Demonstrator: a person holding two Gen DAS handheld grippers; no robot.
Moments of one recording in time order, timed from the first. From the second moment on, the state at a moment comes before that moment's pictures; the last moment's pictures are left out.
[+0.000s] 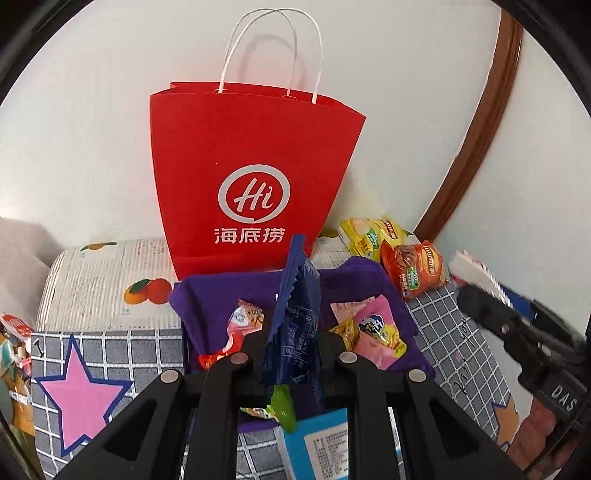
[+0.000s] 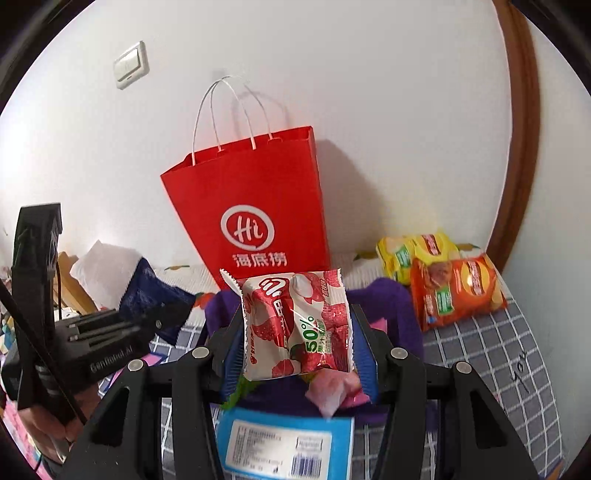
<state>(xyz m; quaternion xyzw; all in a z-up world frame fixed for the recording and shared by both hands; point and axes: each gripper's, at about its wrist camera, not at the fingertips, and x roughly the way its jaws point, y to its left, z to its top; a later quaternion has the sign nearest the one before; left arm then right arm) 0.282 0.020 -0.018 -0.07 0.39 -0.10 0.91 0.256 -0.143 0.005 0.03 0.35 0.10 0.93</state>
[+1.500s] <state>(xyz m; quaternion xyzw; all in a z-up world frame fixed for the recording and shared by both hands) 0.334 0.051 -0.068 -0.10 0.44 -0.06 0.89 0.366 -0.173 -0.114 0.02 0.52 0.05 0.85</state>
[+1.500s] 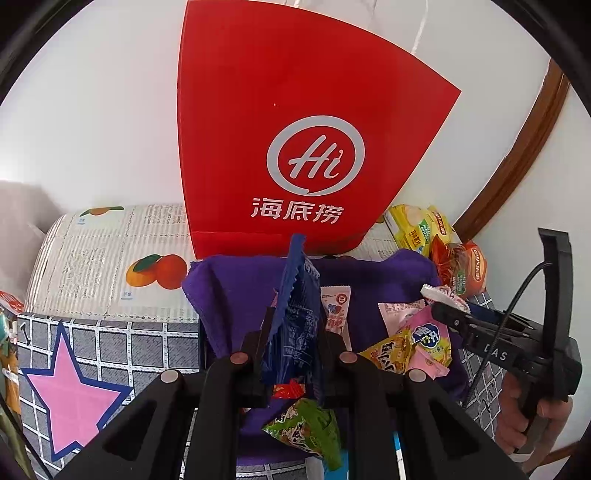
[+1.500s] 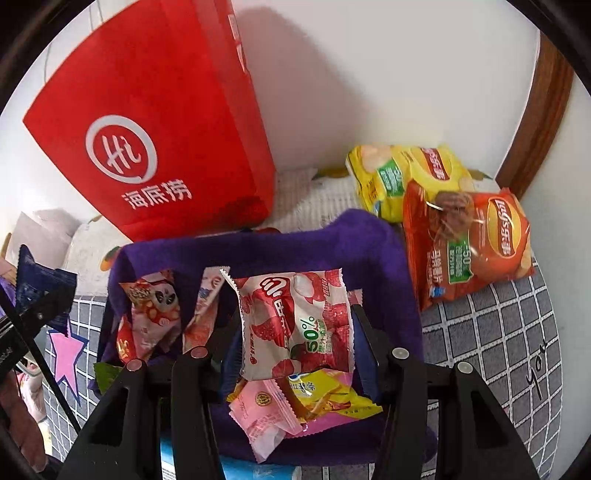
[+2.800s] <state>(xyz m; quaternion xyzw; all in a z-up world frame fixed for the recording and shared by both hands) 0.338 0.043 -0.081 -0.10 0.46 -0.09 0.88 0.376 -0.182 -0.130 0.01 0.55 0.03 0.84</state>
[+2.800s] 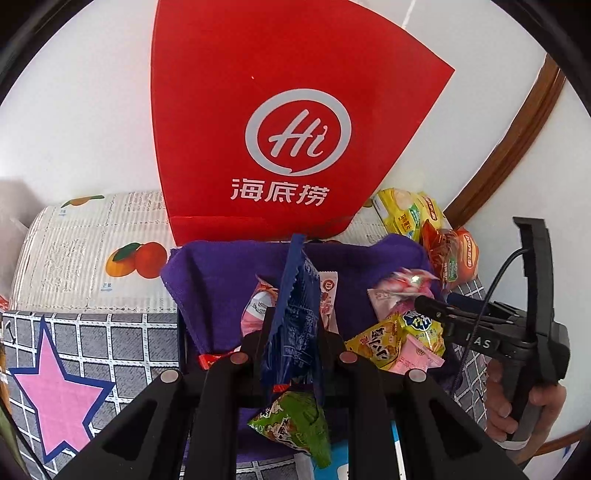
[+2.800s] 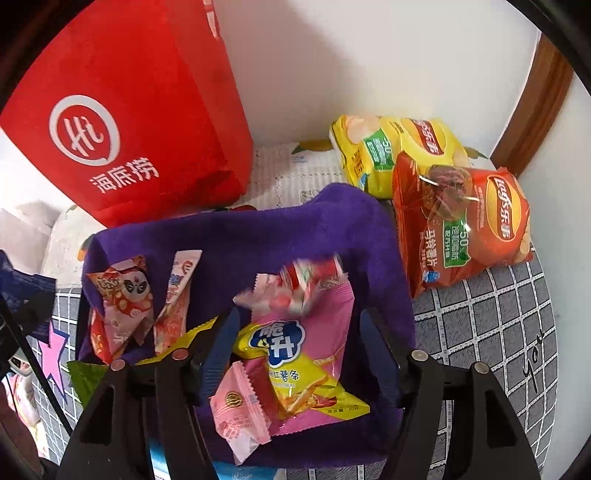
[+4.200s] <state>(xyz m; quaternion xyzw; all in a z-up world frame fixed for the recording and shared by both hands) 0.355 0.017 -0.127 -0.06 0.54 -0.09 0.84 0.355 -0.188 -0.084 0.01 0.48 0.02 0.88</state>
